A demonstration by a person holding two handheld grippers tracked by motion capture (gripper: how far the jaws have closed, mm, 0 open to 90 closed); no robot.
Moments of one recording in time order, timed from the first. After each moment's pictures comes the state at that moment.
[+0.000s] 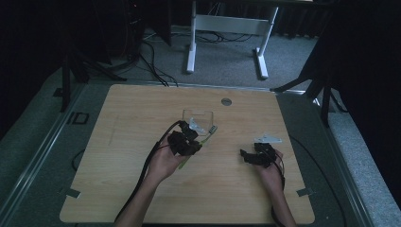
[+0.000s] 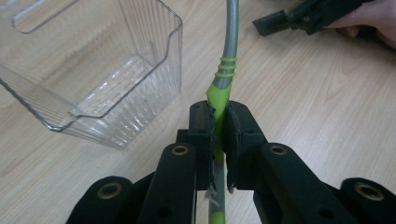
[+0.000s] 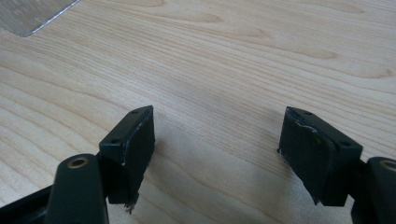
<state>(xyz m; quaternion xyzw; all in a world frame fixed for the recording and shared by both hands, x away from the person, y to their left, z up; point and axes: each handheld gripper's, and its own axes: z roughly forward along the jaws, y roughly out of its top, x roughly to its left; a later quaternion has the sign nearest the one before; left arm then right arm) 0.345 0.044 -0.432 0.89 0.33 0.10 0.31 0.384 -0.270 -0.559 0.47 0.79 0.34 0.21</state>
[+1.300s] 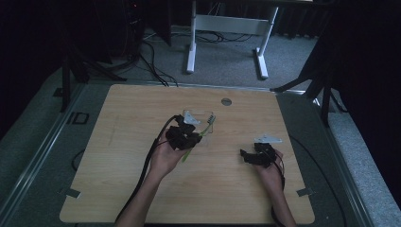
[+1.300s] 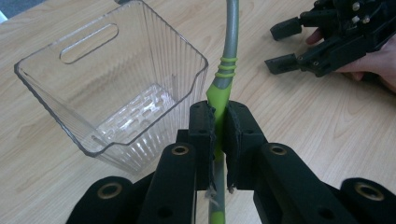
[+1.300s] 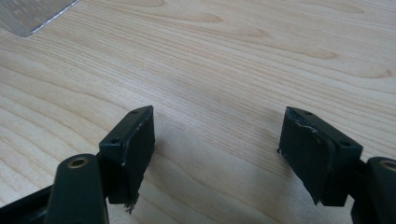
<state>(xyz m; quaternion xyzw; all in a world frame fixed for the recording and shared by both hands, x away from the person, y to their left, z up) 0.354 0.051 -0.426 0.86 0.35 0.12 0.36 0.384 -0.270 -0.559 0.47 0.79 0.34 0.21</state>
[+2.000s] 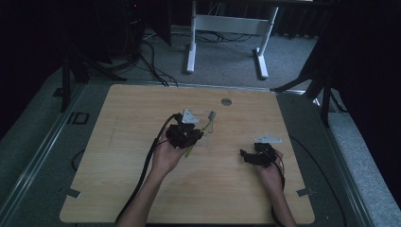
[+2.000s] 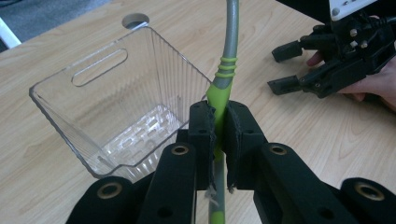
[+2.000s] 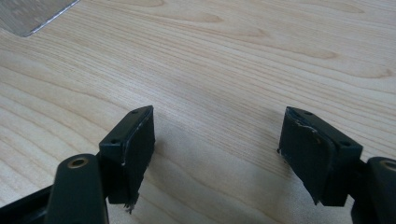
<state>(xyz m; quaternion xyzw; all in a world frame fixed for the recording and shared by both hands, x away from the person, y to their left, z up) 0.356 0.051 -0.427 0.84 0.35 0.15 0.39 0.384 -0.270 -0.559 0.47 0.79 0.34 0.21</state>
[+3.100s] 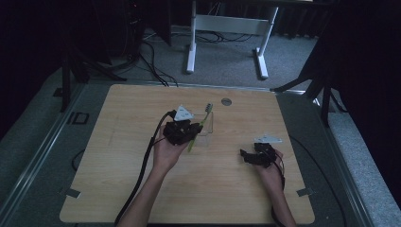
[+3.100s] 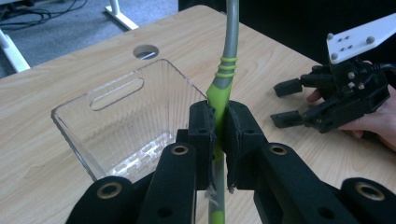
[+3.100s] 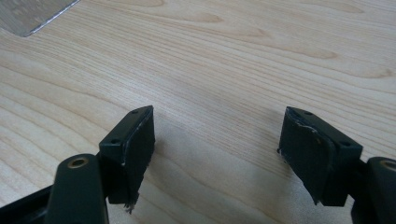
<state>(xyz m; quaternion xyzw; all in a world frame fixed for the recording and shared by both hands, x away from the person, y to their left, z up) 0.363 0.062 -0.428 0.80 0.36 0.16 0.46 0.384 -0.270 -0.559 0.47 0.79 0.34 0.21</state>
